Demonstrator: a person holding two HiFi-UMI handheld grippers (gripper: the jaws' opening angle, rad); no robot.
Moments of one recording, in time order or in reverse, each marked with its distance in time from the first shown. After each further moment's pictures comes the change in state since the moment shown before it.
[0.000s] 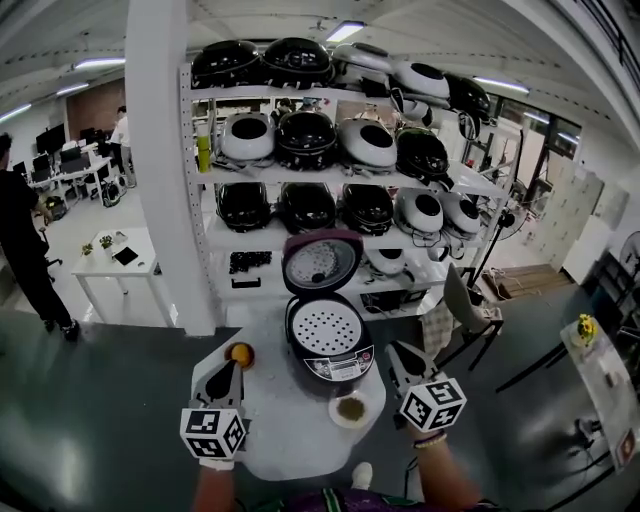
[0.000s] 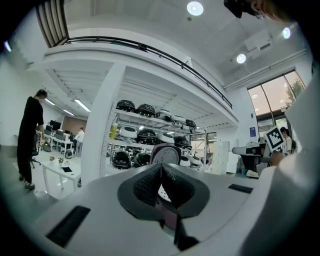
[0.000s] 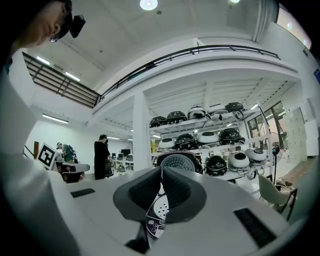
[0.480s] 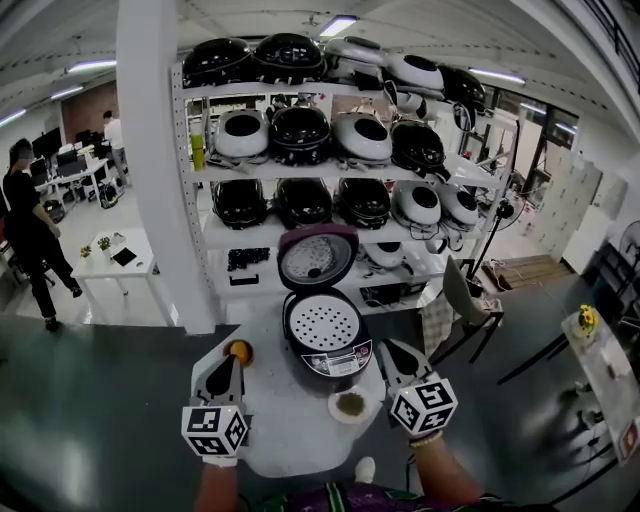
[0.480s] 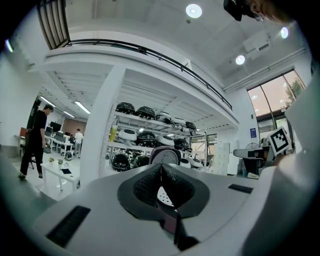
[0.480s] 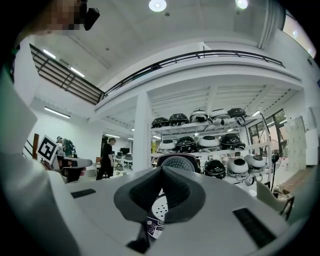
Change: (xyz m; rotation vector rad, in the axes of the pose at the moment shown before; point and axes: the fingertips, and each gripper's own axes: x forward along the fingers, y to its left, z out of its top) left arm 0.006 -0.010 0.008 0.003 -0.031 0.003; right arm -0.003 0.011 0.003 -0.069 -0.016 -0.012
